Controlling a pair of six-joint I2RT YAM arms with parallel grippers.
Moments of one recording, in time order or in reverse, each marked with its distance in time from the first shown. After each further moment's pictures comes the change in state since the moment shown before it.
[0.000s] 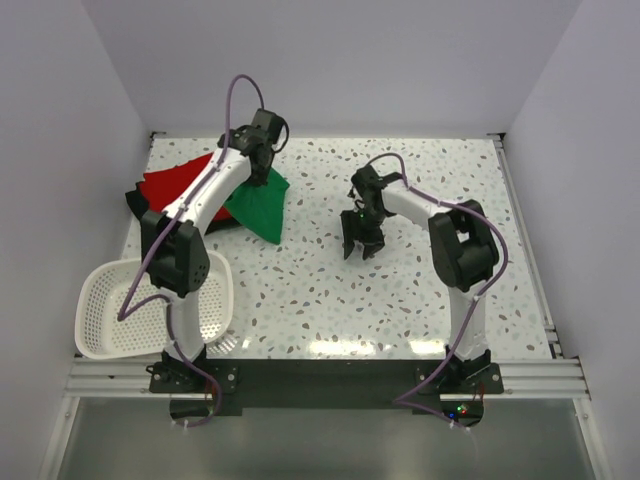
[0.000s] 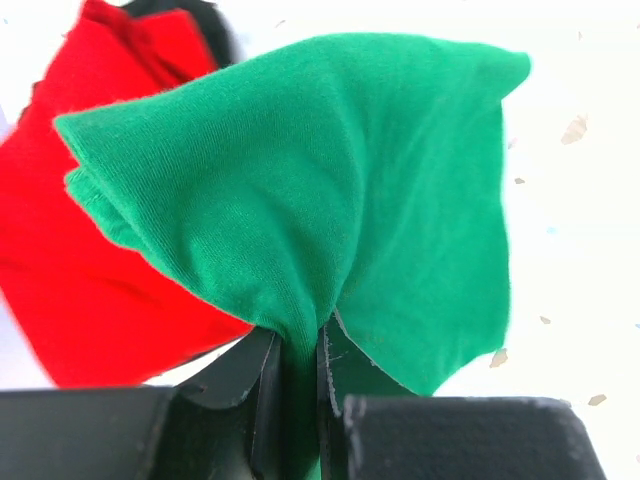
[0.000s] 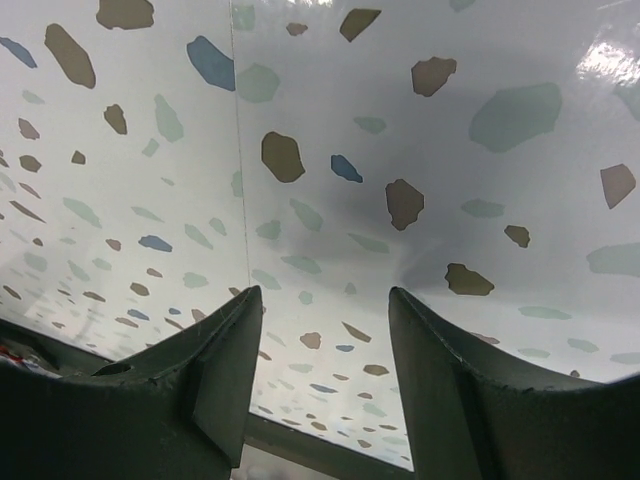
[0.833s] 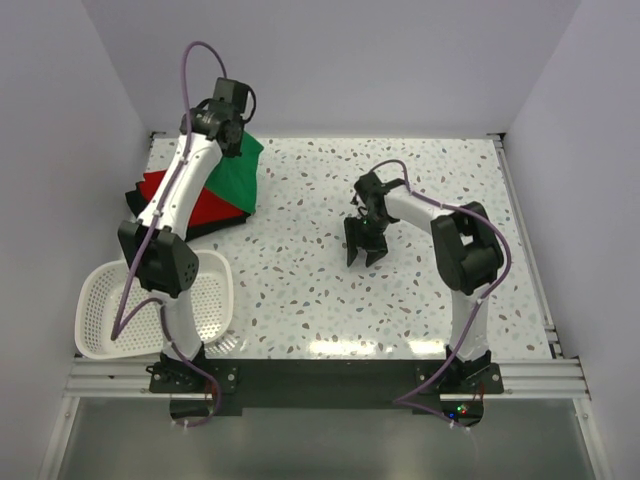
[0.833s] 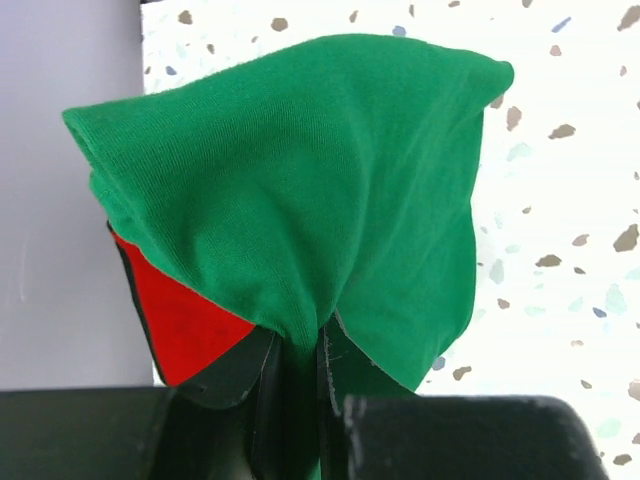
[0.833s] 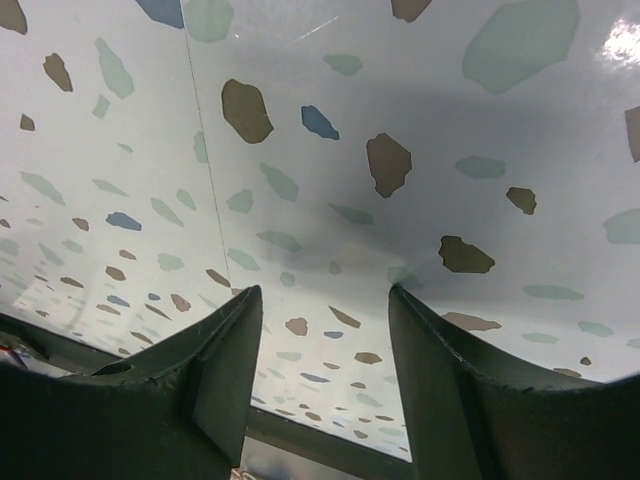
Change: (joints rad) left arm 0.117 -0.035 0.209 -0.048 -0.023 0.033; right arm 0.000 -0.039 -0.093 0.025 -0.010 0.004
